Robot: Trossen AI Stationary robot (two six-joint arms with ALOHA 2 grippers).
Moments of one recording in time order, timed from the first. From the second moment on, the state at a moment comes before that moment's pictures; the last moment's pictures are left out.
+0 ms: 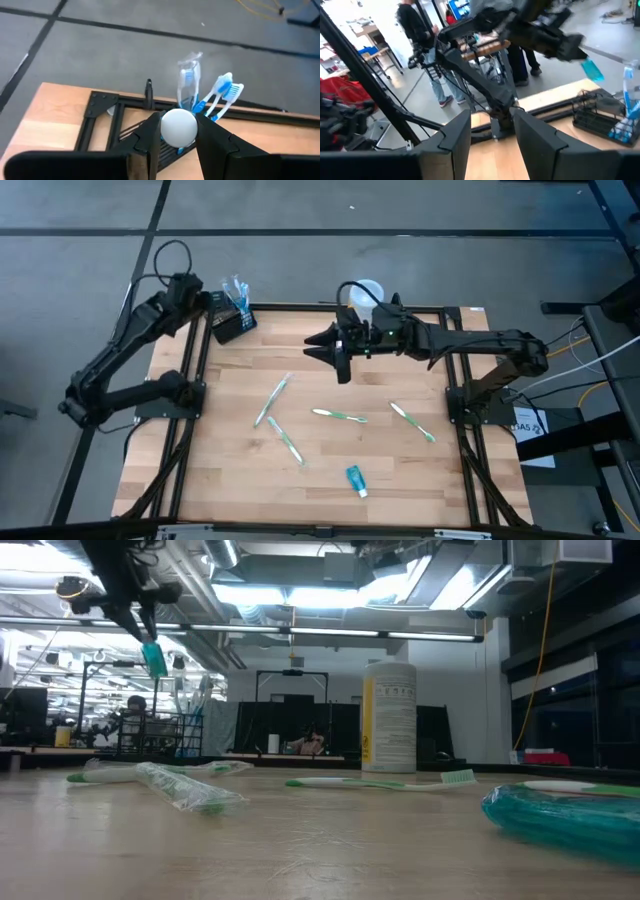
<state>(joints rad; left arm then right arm) 0.96 0.86 0.96 -0.83 -0.40 -0.59 -0.04 1.54 1.44 -0.01 -0.09 0.35</state>
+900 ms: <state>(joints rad) 0.77 0.99 0.96 -0.88 -0.59 -0.78 0.00 1.50 1.44 -0.02 -0.09 0.33</state>
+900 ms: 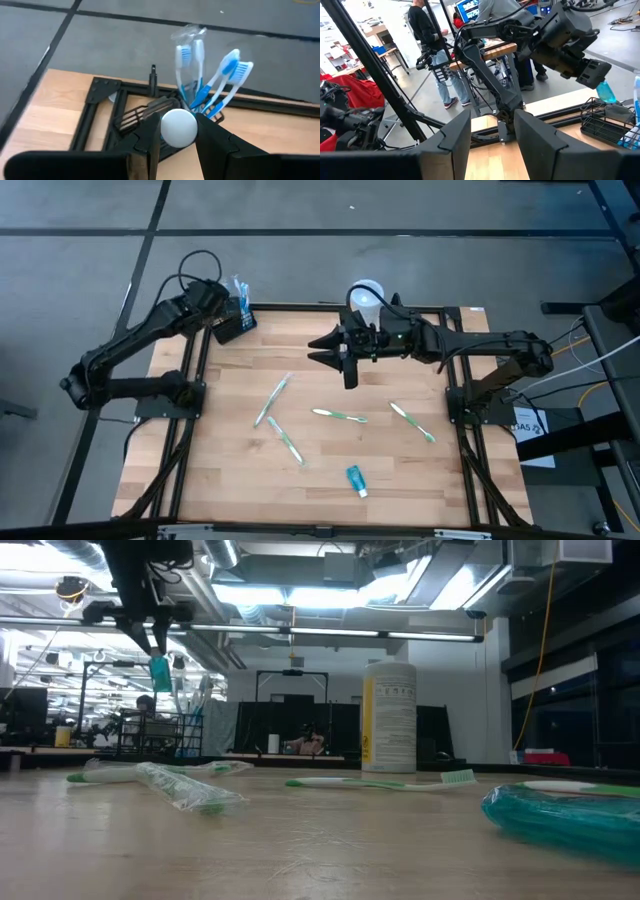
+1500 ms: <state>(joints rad) 0.70 1.13 0.96 -0.89 -0.69 -0.90 0.00 1.43 1.44 -0.05 -0.08 0.31</state>
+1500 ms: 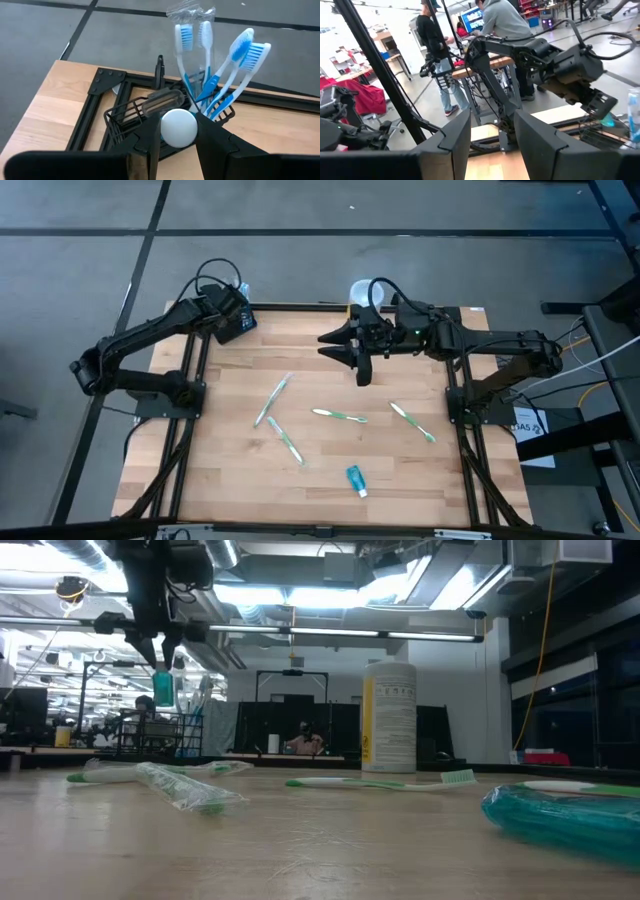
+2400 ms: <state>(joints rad) 0.71 1.14 0.96 -0.81 -0.65 -0.83 0.00 1.43 1.44 -0.06 -0.08 0.30</state>
